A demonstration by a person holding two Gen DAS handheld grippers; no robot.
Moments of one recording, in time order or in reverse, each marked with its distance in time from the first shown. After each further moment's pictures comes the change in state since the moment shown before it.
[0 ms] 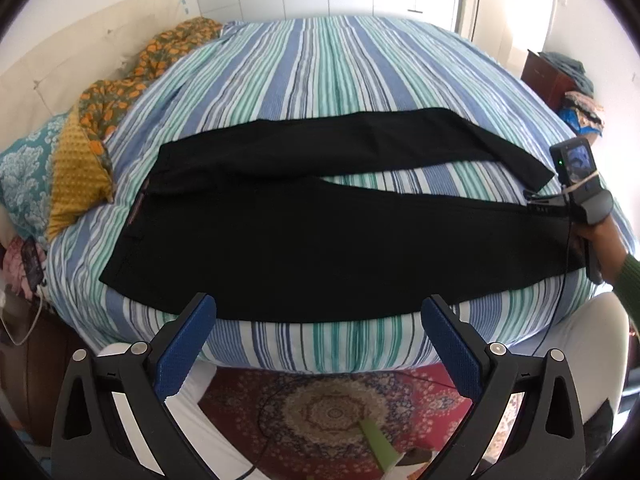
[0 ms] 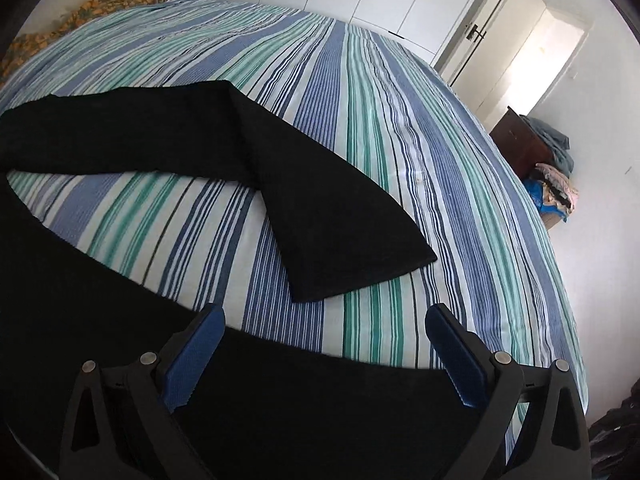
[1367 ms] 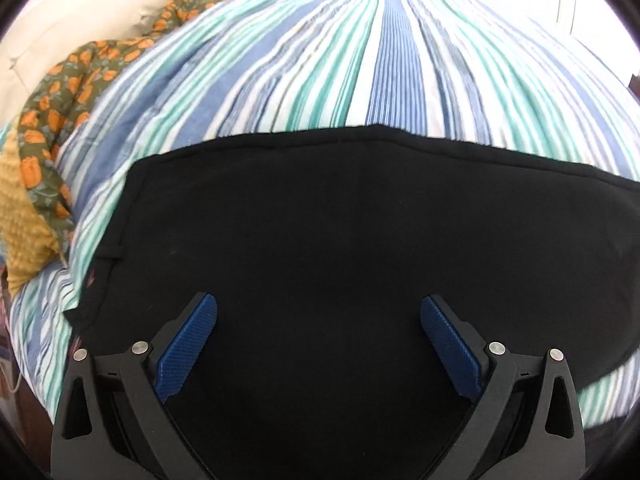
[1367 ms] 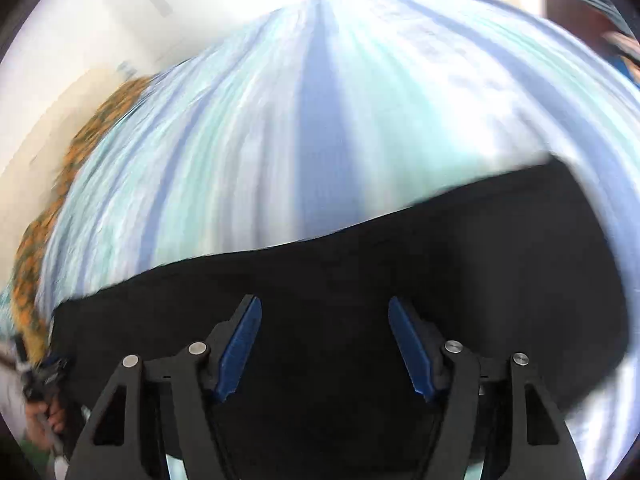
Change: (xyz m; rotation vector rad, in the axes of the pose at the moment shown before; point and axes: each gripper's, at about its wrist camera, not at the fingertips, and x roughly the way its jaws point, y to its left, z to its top) left arm 0.272 0.113 0.158 -0.144 0.057 0.212; right arm 0.176 -0.104 0.123 0.535 0.090 0.439
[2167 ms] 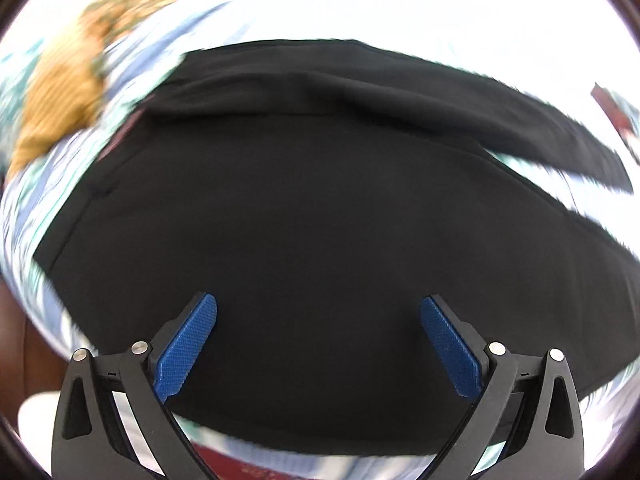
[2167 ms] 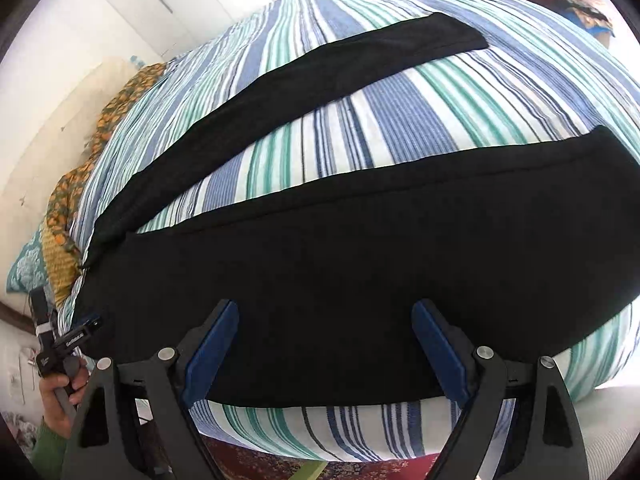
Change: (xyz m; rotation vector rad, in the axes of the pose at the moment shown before) left arm -0.105 0.046 -0.173 -0.080 0.037 -0.171; right arm -0.161 0.079 -0.310 0.018 0.047 0.061
